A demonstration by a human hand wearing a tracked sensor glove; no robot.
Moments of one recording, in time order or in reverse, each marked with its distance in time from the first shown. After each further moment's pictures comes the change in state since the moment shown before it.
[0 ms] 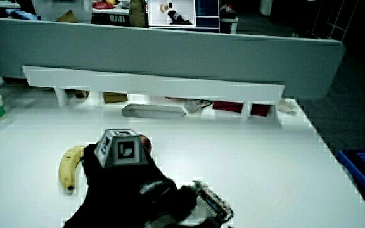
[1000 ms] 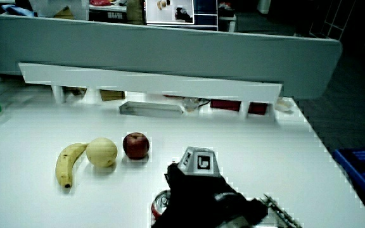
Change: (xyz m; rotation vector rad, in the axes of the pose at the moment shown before) arm 0.007 0.003 0.001 0.054 -0.072 0.022
